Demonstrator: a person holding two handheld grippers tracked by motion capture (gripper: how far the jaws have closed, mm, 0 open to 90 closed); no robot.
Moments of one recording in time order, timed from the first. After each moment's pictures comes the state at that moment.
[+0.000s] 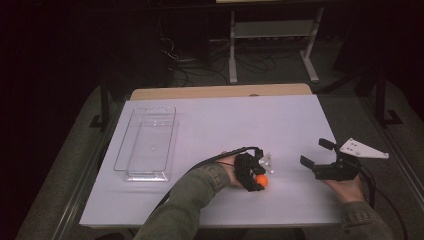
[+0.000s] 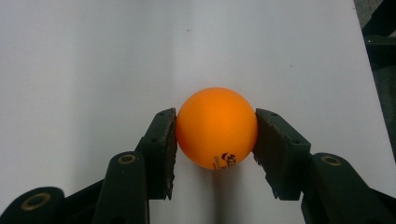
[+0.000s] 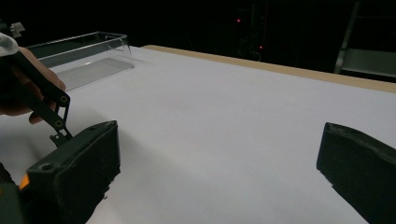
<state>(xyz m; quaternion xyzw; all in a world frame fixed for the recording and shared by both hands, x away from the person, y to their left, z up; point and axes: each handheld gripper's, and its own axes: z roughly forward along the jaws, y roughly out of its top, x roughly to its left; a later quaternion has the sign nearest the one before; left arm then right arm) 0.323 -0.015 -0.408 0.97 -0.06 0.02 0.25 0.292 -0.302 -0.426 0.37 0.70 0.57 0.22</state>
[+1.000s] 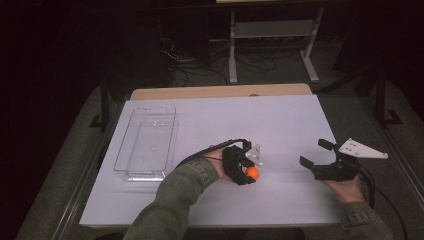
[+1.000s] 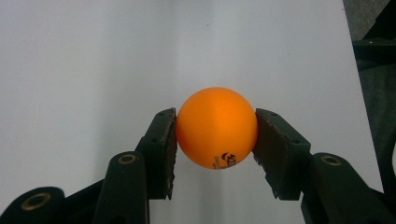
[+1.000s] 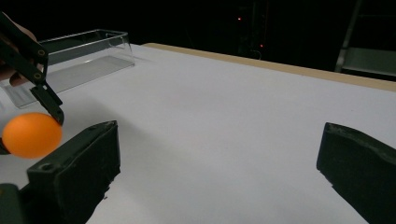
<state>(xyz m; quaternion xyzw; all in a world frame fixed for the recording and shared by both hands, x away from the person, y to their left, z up) 0.324 0.016 -0.378 0.96 -0.04 0.05 0.26 0.292 -0.301 -0.426 0.37 0.70 0.56 0.22</state>
